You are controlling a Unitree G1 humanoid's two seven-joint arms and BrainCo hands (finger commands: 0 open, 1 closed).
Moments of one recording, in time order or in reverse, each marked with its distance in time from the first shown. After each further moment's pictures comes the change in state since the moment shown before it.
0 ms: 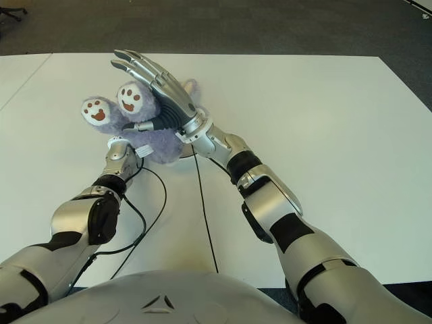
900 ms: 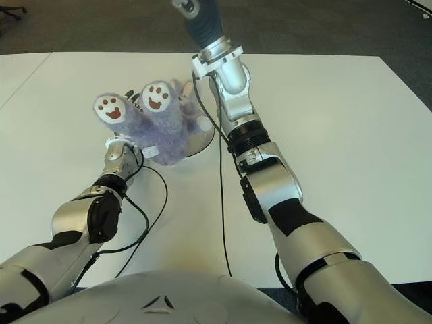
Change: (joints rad) left arm -0.007 -0.004 0.039 -0.001 -0.044 -0.003 -0.042; right arm -0.130 0.040 -0.332 -0.281 1.038 0.338 0.899
